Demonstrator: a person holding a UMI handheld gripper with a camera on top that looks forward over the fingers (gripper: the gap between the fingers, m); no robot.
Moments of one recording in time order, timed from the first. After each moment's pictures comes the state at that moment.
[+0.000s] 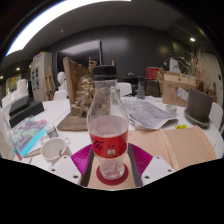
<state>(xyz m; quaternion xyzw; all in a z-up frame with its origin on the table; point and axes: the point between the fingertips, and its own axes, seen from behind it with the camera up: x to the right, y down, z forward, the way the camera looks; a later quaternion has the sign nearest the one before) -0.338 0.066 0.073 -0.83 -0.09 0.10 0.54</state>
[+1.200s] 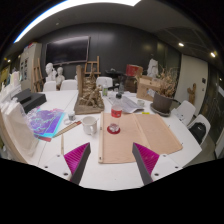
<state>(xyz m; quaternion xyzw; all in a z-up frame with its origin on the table) -0.346 -0.274 0.215 -0.87 -0.03 -0.02 0.49</state>
